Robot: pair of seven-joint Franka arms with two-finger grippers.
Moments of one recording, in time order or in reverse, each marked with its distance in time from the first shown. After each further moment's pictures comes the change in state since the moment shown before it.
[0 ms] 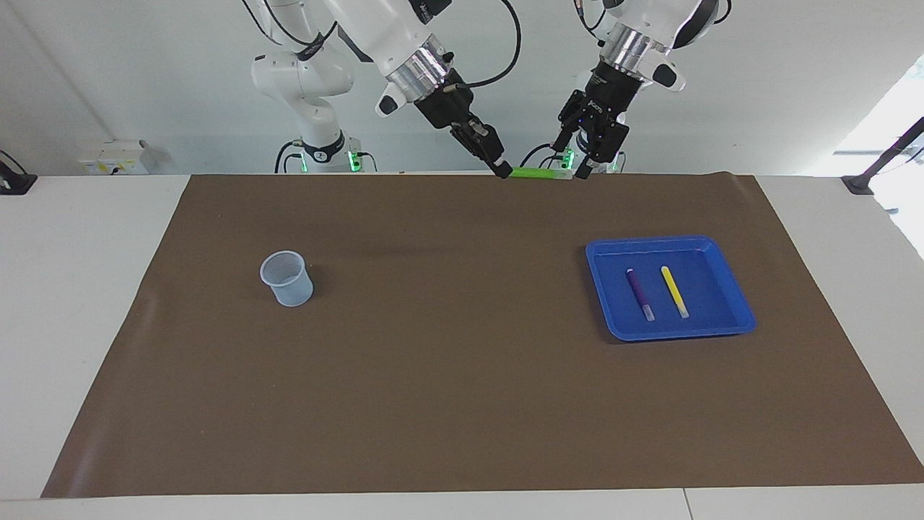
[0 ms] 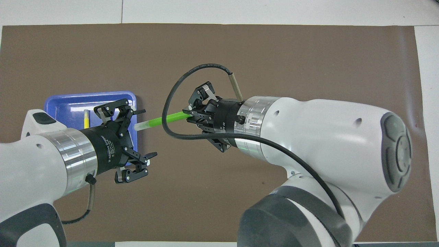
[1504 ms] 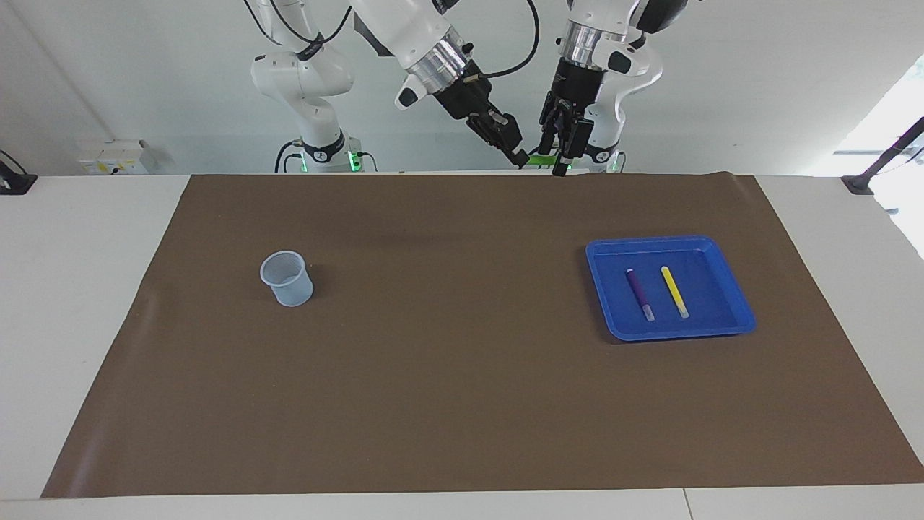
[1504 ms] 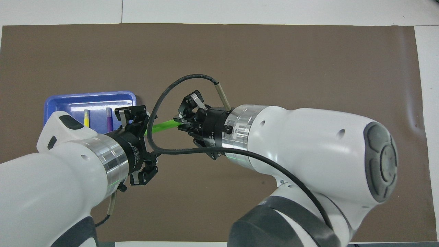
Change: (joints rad) left arm 0.004 0.011 -0.081 0.056 0.180 -0.001 -0.049; right arm 0.009 0.000 0.020 0.001 0.000 0.000 0.002
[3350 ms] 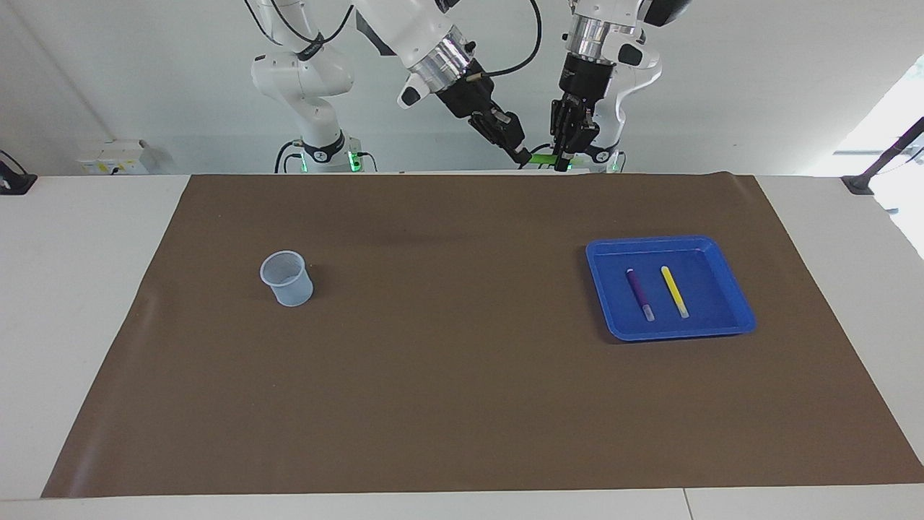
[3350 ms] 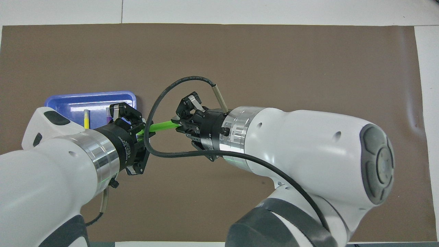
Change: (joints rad) left arm 0.031 0.001 -0.003 0.032 0.035 -0.008 -0.028; right arm 0.004 0.002 0.003 0.000 -0.002 0.002 0.003
